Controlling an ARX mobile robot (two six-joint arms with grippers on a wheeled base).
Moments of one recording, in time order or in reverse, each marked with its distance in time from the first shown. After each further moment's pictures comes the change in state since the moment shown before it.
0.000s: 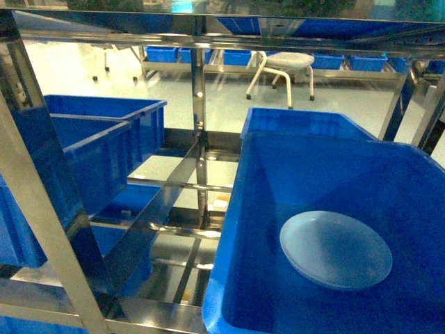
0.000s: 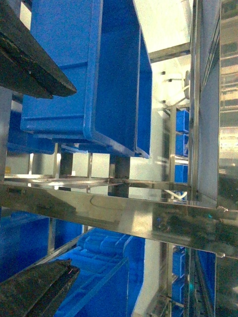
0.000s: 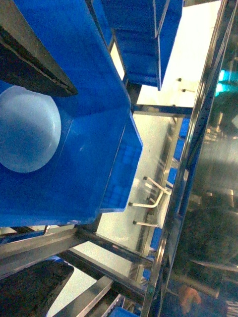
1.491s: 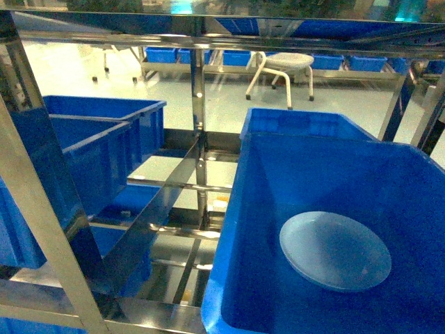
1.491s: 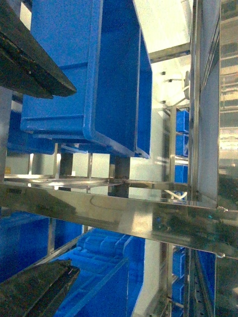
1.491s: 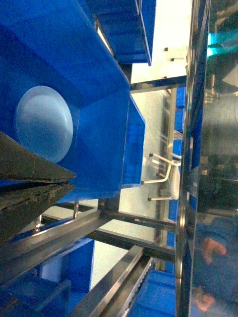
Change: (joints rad) left arm 0.000 0.000 0.000 0.000 -0.001 0.000; right arm 0.022 -1.008 -0.045 -0.982 0.192 0.146
